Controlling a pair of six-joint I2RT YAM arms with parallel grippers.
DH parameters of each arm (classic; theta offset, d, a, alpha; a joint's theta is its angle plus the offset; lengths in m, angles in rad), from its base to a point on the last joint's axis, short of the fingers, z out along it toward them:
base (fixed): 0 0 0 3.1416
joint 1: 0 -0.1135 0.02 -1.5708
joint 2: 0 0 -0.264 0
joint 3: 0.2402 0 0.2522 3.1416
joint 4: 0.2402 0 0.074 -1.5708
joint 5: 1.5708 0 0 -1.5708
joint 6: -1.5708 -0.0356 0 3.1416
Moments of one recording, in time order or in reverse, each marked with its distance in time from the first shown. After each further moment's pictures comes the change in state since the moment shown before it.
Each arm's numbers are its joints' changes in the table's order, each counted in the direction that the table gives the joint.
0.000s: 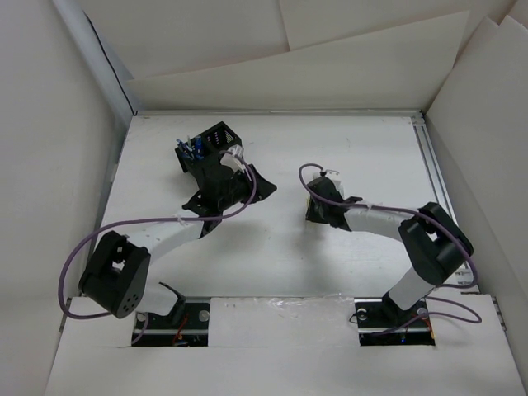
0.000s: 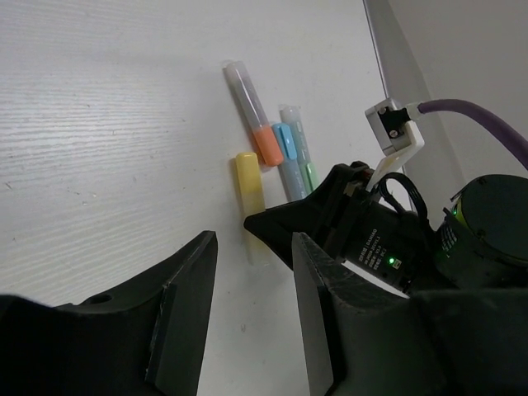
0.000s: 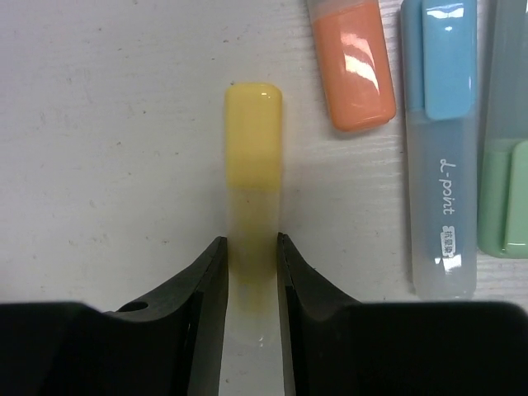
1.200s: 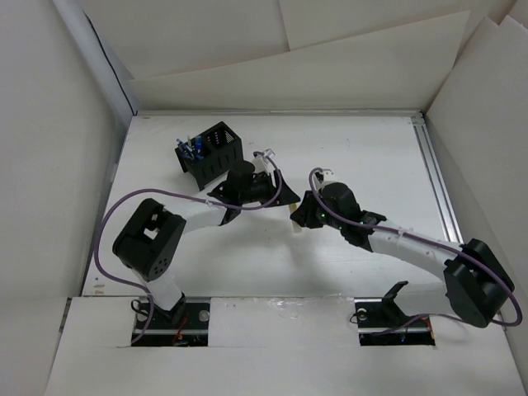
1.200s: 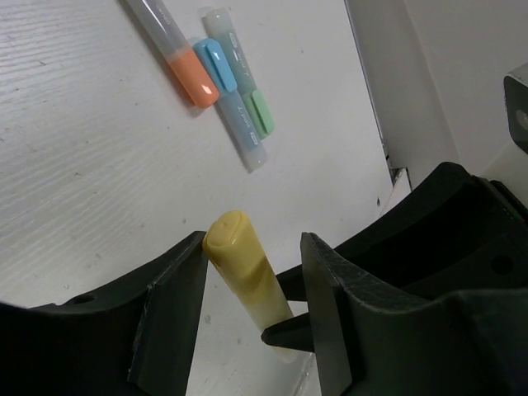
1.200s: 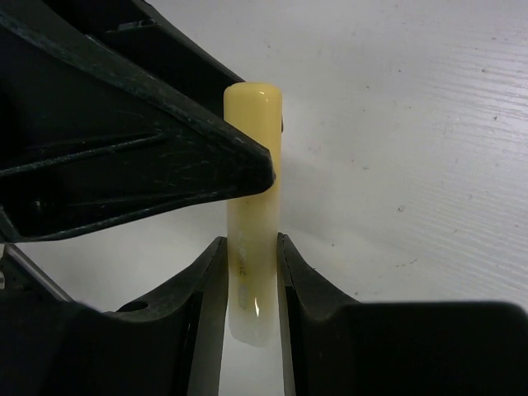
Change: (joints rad) left arm 0.042 -0.306 0.138 -0.102 0.309 -0.001; right arm -0.075 0.339 -0.152 -0.167 -0.306 0.074
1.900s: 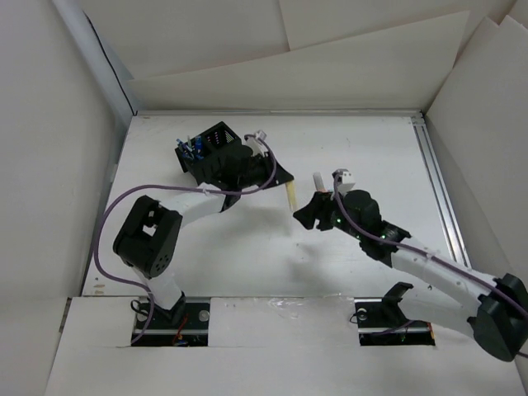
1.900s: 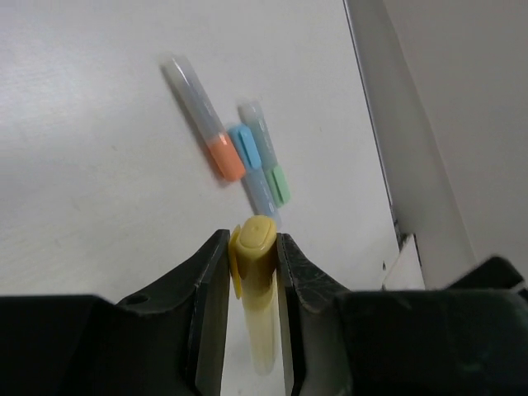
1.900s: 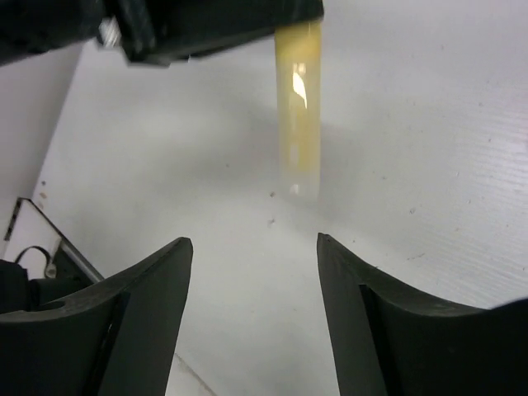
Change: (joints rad) left arm -0.025 -0.014 0.105 0.067 -0.101 0.025; right arm 0.009 0.210 -0.082 -0.020 -0.024 0.000
